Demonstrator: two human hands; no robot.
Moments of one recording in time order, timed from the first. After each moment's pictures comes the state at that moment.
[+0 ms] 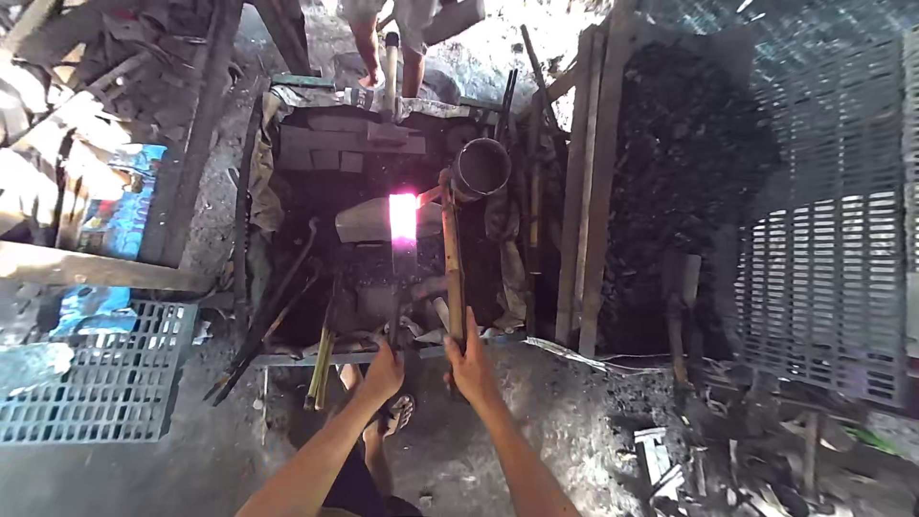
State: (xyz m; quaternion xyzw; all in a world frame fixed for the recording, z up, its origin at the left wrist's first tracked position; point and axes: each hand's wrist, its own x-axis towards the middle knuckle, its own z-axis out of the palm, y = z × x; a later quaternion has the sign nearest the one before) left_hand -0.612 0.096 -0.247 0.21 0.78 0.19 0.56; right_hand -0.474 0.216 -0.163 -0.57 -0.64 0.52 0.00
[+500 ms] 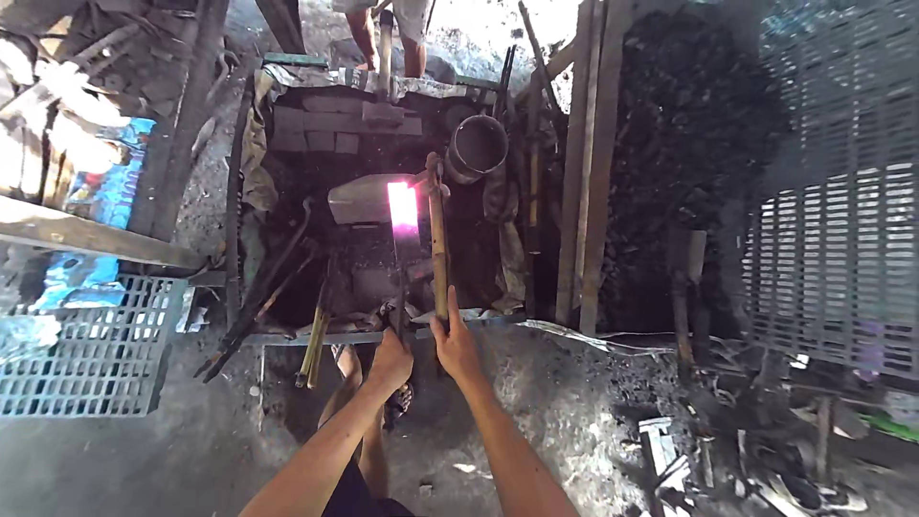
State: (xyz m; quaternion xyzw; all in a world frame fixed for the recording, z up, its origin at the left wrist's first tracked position) left_hand -0.568 0.102 -0.214 0.17 0.80 0.14 0.56; right_hand -0.455 0.195 -0.208 -0.52 -0.74 0.42 0.01
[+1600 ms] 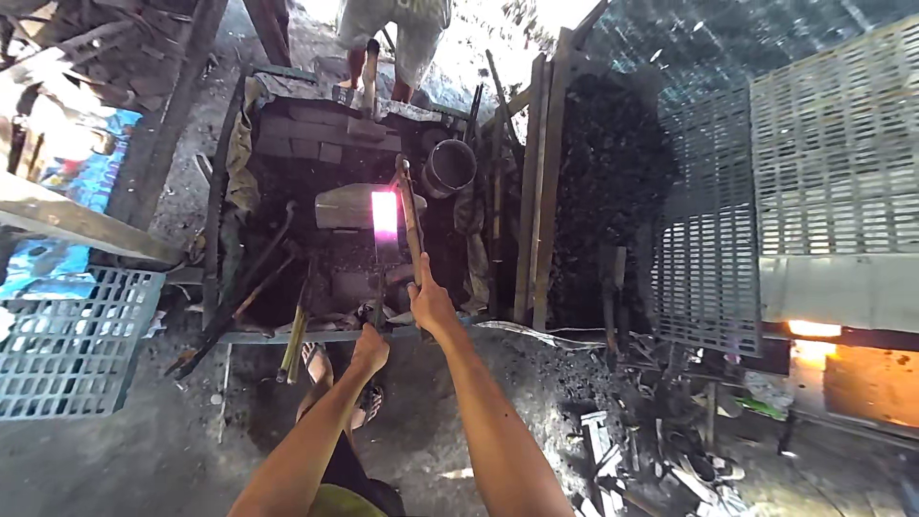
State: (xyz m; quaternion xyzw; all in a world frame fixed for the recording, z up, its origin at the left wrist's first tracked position) left_hand -0.570 0.089 -0.246 0.17 0.80 0.15 0.56; right_hand -0.538 0.225 -0.102 -0.55 -0.74 0.34 -0.22
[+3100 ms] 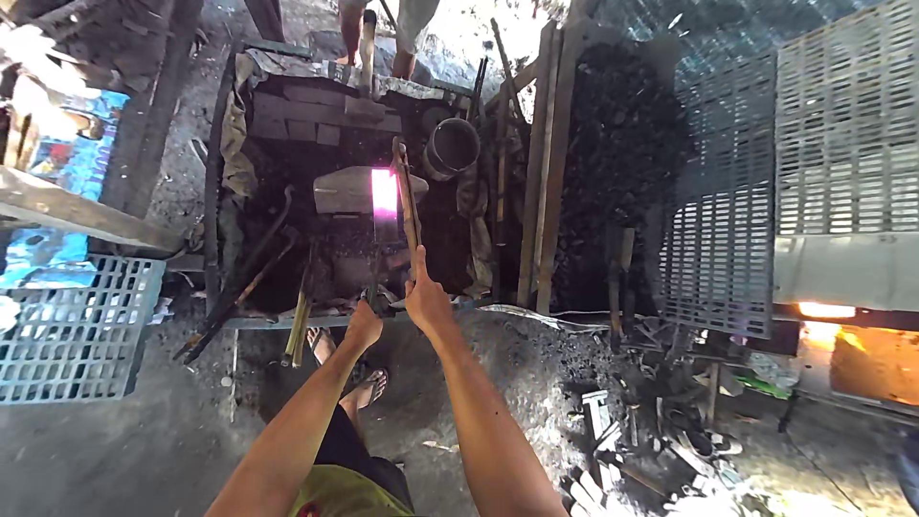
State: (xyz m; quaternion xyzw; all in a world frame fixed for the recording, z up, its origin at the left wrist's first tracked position) left_hand -0.596 0.092 -0.259 0.19 0.80 0.15 0.54; right_hand -0.535 0.202 -0.114 -0.54 -0.76 0.28 -0.23
